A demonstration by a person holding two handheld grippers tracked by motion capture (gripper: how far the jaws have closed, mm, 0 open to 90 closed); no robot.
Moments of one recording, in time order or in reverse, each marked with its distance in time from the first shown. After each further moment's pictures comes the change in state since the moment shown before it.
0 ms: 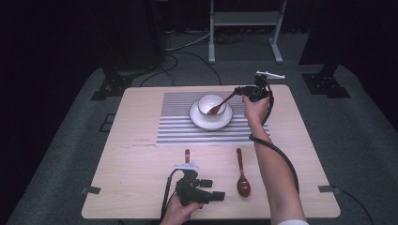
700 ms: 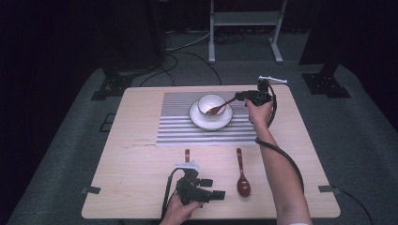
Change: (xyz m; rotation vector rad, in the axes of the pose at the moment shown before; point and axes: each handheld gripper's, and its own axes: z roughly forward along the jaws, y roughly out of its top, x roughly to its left) left arm 0.003 0.001 0.002 0.003 0.002 -0.003; right arm -0.022 -0.008 0.000 0.075 0.062 0.039
